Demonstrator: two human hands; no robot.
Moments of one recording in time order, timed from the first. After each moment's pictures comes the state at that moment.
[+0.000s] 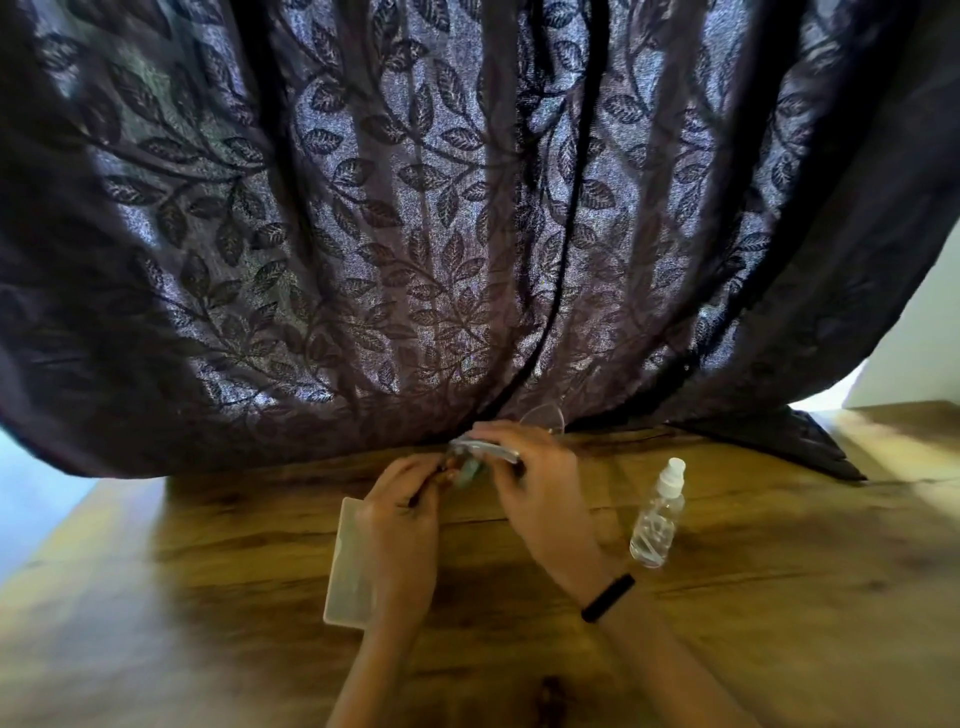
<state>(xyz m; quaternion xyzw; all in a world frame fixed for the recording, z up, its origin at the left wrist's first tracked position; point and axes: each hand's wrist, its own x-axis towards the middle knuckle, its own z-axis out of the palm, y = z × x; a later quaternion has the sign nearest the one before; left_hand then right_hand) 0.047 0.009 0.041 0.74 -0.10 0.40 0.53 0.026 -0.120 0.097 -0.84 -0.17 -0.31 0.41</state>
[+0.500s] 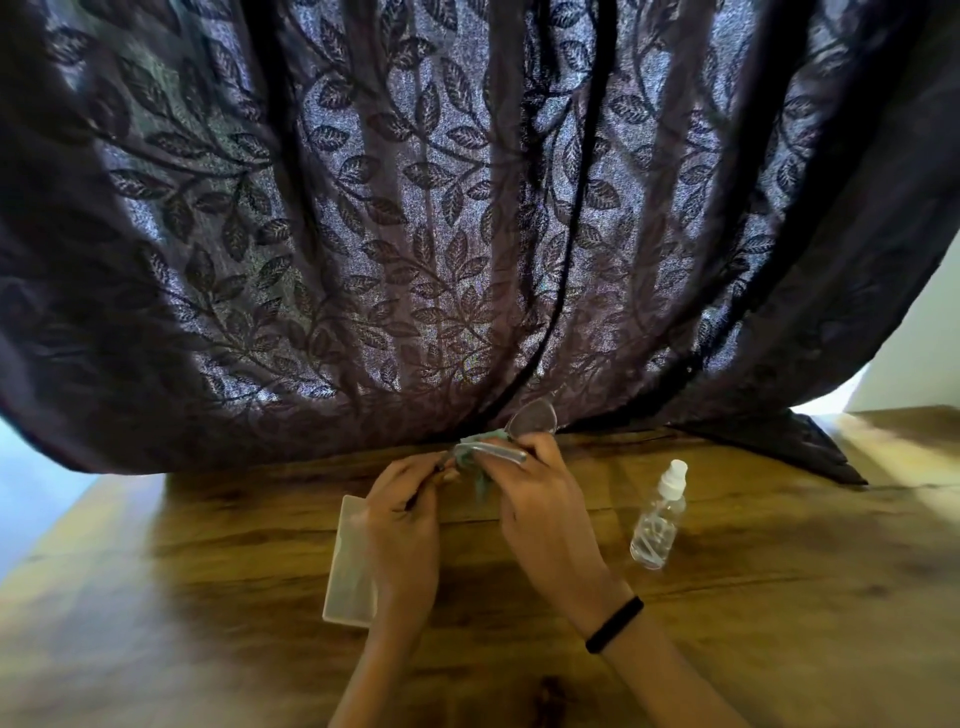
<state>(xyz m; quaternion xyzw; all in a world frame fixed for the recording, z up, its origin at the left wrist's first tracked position) 0.047 0.006 0.037 0.72 -0.10 0.43 0.54 0.016 -0.119 0.088 -0.90 -0.19 -0.32 0.22</state>
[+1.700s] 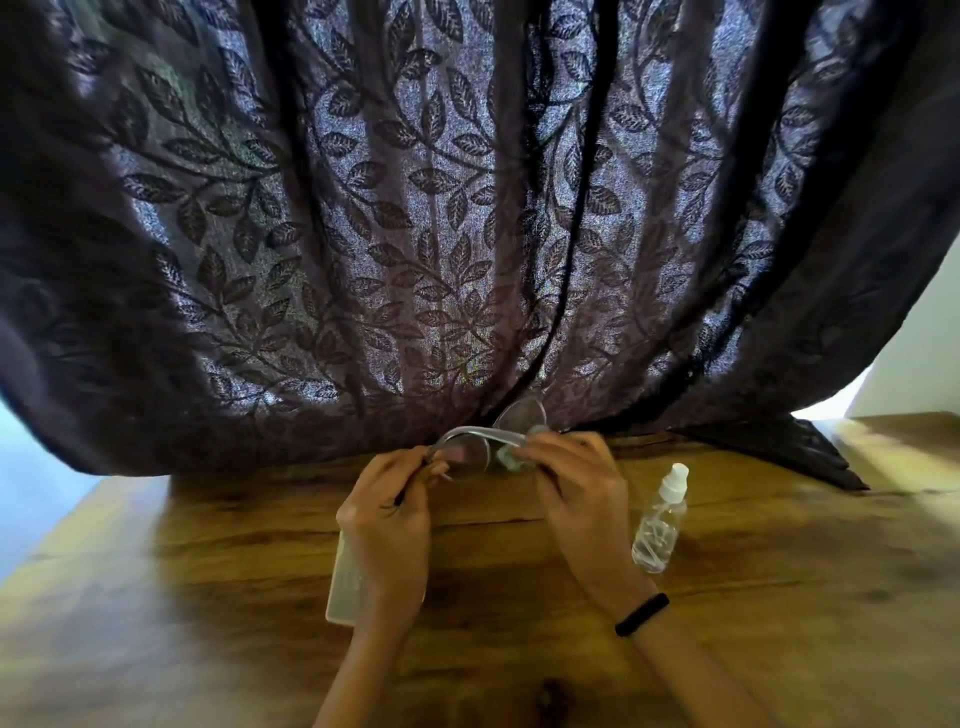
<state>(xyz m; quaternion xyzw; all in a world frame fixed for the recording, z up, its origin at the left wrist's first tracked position) 0.039 0.015 0.057 0.71 -0.10 0.47 0.51 0.024 -0.146 0.079 -0.81 -0.16 -0.43 0.37</state>
